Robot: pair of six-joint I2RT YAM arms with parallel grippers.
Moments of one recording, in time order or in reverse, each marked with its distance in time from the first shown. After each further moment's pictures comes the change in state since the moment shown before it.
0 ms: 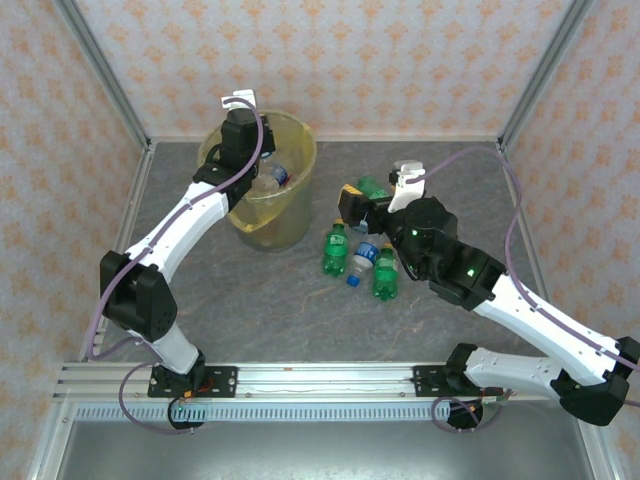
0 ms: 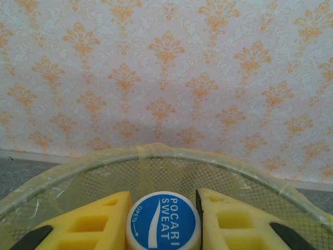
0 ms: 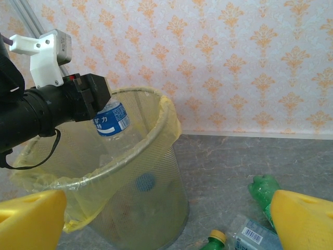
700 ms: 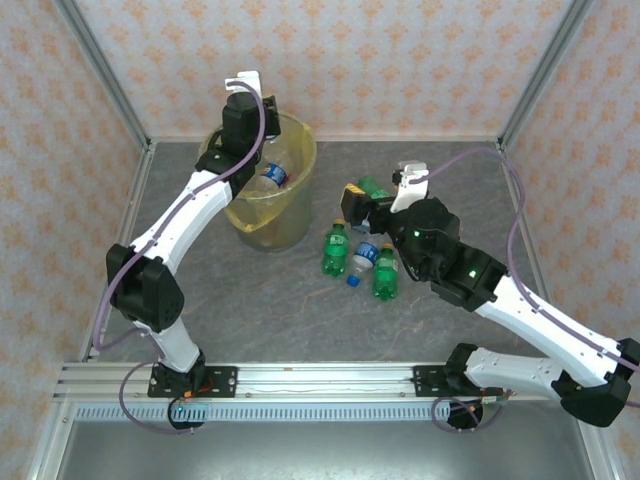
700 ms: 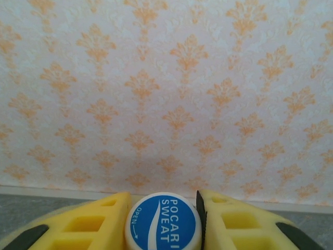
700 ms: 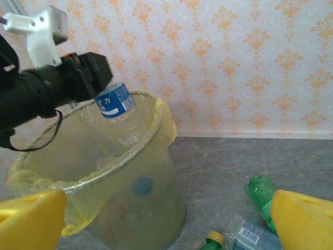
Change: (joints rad) left arm 0.000 0.079 0.140 0.032 0.055 0.031; right arm 0.000 -0.014 -0.006 0.000 0.022 0.011
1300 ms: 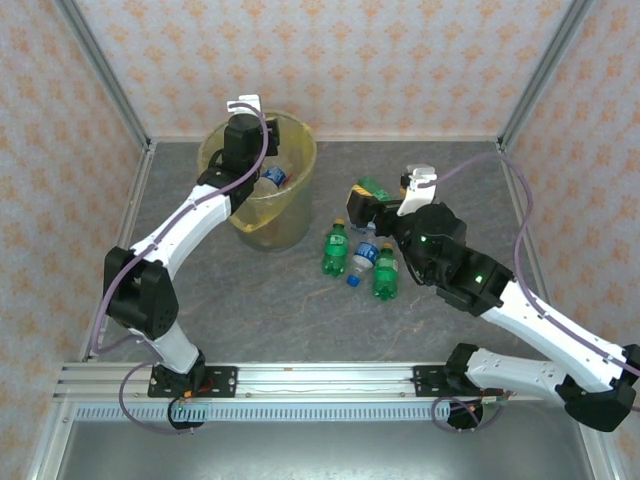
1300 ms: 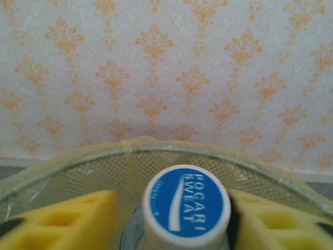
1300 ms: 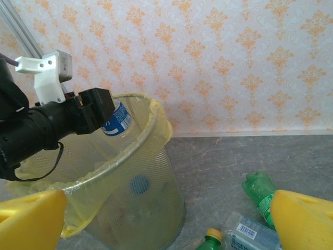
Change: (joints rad) left arm 0.005 -0.075 -0.199 0.056 -0.010 0.008; right arm 0.000 -0.033 -0.029 -0.003 0.016 0.026
